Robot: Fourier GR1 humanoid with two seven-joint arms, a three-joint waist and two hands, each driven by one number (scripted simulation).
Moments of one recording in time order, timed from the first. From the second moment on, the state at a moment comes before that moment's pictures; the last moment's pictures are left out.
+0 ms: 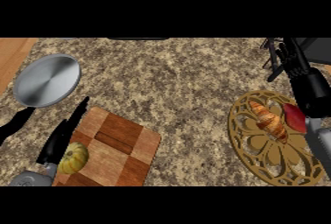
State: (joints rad) left arm -0.09 0.49 -0.32 -1.38 0.04 0.18 0.01; right arm -0.38 -0.55 0.16 -1.37 -0.30 -0.11 -0.21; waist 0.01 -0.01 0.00
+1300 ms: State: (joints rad) left arm 0.01 0.47 -0.03 -1.36 0.28 0.10 0.03; right arm -0.16 -0.62 0.40 -1.65 0.46 -0.49 0.45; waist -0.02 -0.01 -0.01
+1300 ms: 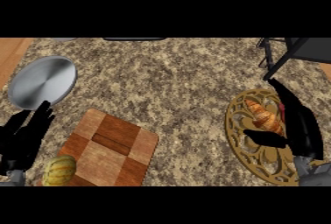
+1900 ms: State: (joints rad) left arm 0.02 0.47 -0.03 -1.39 0.27 0.09 0.04; right arm -0.30 -0.80 0.53 -1.78 0.48 0.12 0.89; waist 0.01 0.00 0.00
